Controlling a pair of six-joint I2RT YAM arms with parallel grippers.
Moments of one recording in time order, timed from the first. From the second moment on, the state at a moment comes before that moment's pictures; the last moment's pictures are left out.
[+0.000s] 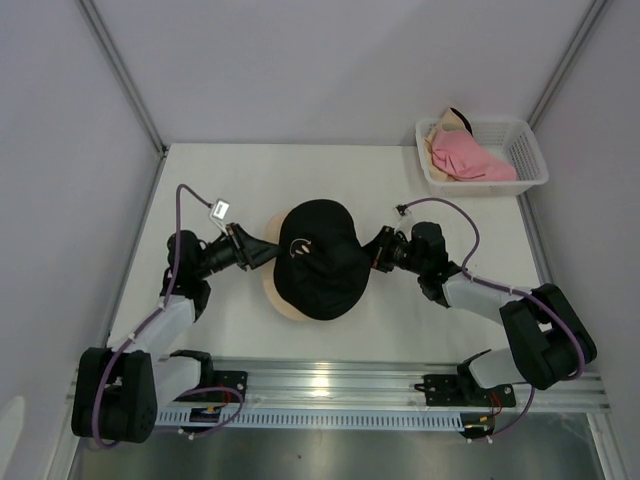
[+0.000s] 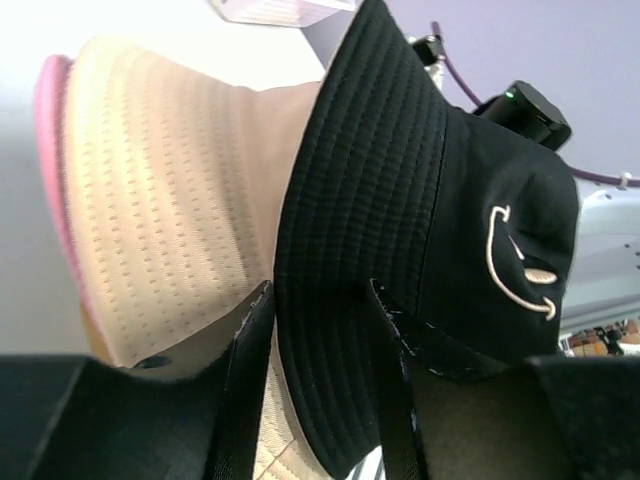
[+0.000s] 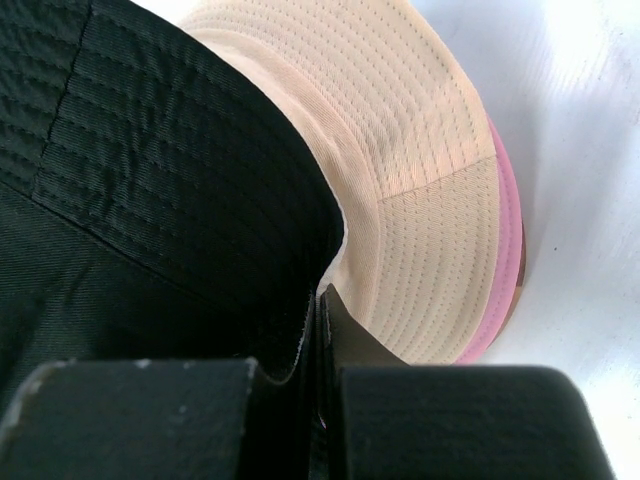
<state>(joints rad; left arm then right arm) -0.08 1.08 0.39 0.61 0.91 -0.79 0.48 1.41 0.57 0.52 -0.50 0.89</state>
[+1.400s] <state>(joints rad) -0.09 0.77 0.61 -0.21 0.38 -0.81 0.48 1.37 0.79 0.02 -0.45 0.91</state>
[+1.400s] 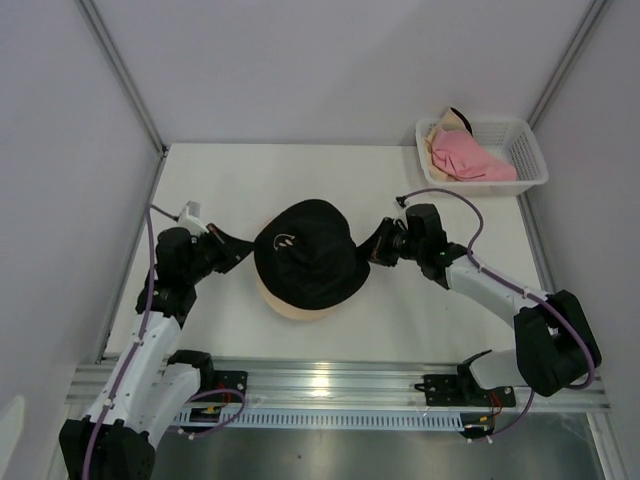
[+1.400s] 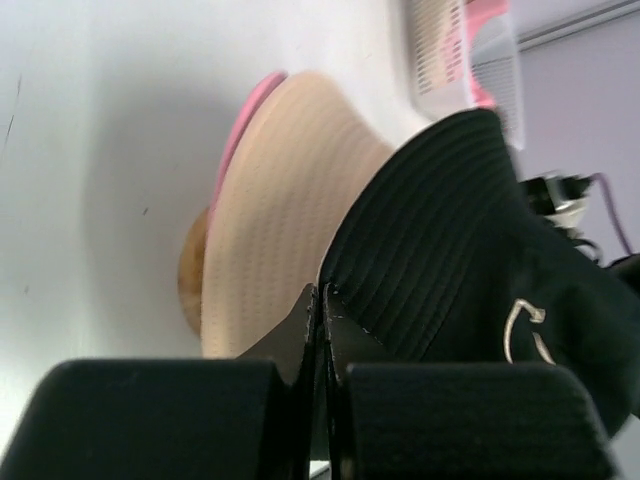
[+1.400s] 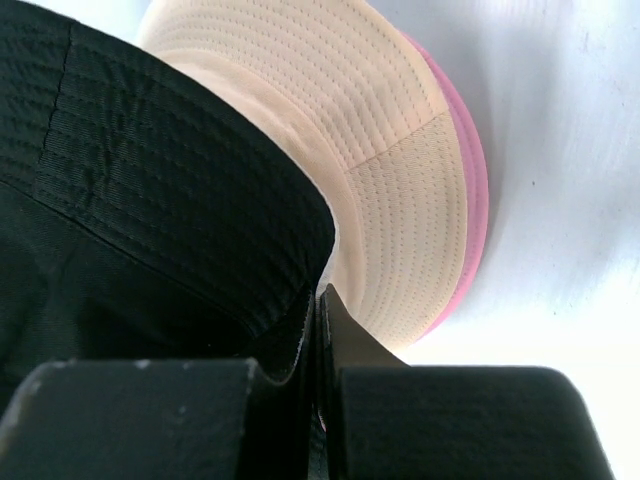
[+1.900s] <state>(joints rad) -0.14 0.89 0.52 -0.16 0.26 -0.80 0.48 1.59 0.68 0.51 -0.55 0.95</state>
